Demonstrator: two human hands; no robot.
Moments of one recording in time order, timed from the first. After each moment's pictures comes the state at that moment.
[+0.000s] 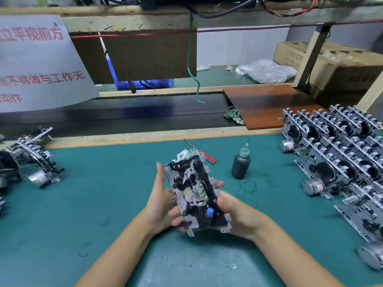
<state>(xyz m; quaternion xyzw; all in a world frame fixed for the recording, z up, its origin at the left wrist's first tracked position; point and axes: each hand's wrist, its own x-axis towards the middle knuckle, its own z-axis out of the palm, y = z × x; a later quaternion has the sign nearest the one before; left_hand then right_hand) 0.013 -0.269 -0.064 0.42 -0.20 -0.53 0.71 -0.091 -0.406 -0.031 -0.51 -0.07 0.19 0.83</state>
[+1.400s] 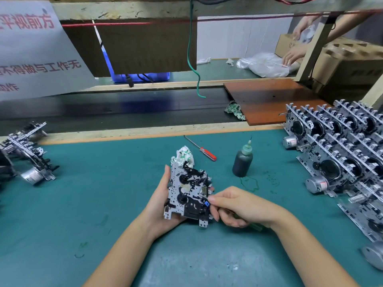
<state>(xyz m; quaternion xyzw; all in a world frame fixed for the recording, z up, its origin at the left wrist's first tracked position) 0.018 -0.274 -0.076 0.42 -0.02 -0.51 0.75 -0.084 -0.442 -0.043 -0.78 0.06 0.21 0.59</state>
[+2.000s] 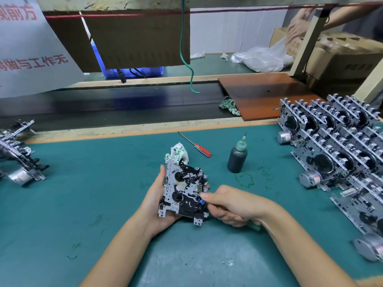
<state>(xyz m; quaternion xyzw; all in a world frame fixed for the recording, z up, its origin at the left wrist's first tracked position) 0.019 -0.277 -0.079 0.44 0.02 -0.50 0.75 -0.084 -0.437 -0.042 -0.74 0.11 0.25 0.61</state>
